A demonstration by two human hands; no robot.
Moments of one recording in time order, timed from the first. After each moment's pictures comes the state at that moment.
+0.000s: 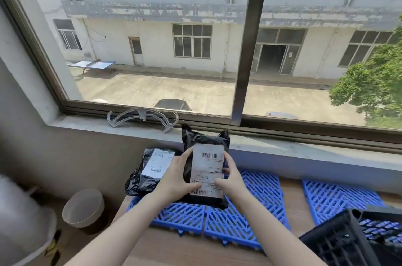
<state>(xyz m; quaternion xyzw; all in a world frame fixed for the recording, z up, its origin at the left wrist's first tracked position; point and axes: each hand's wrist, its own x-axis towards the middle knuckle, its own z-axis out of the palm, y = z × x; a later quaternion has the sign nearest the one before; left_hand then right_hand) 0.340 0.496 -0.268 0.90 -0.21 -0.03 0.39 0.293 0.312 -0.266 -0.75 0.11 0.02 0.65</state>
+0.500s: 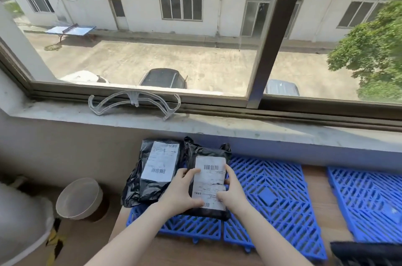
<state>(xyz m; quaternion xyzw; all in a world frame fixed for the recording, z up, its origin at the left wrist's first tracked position) 0.428 0.525 -0.375 0.90 -0.19 -0.22 0.31 0.378 0.348 -0.378 -0.77 0.24 0.11 0.58</state>
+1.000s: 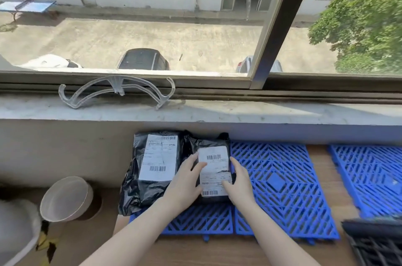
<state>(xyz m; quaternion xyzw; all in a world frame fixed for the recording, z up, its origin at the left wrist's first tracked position) 0.465 0.528 -0.422 0.90 -0.32 -0.14 0.25 0.396 0.364 -0.424 -0.84 0.29 0.04 0.46</state>
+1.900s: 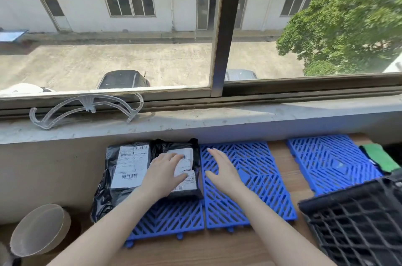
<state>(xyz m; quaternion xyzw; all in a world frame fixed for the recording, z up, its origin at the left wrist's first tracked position) 0.458 0.496 -0.359 0.92 -0.35 -0.07 0.14 0.364 0.312 -0.360 -0.90 0.17 0.04 0.40</state>
